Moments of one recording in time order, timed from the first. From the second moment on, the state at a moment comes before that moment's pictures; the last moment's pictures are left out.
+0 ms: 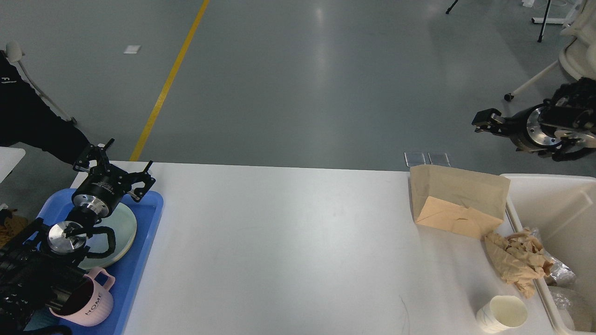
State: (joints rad) left arm -0.64 0.28 -1.09 -0.35 -0.14 -0.53 0.01; right arm 1.72 -0.40 -1.34 0.90 0.15 0.25 -0.02
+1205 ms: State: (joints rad) left arm -0.64 0.28 -1.09 -0.35 -0.14 -0.53 0.01; right arm 1.82 -0.38 -1.37 0.99 0.15 0.53 -0.02
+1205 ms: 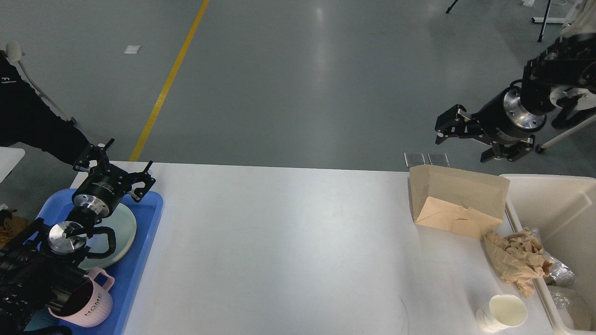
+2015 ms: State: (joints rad) left arm -0.64 0.28 -1.09 -0.35 -0.14 -0.53 0.01; right arm 1.21 -0.42 -1.19 0.64 0.15 0.15 -0.02
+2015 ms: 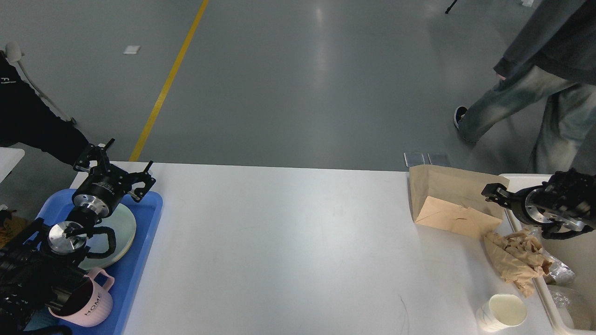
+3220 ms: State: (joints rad) left arm -0.64 0.28 -1.09 -0.35 -0.14 -0.53 0.01; right arm 1.18 -0.34 -1.15 0.65 0.15 -0.01 -0.02
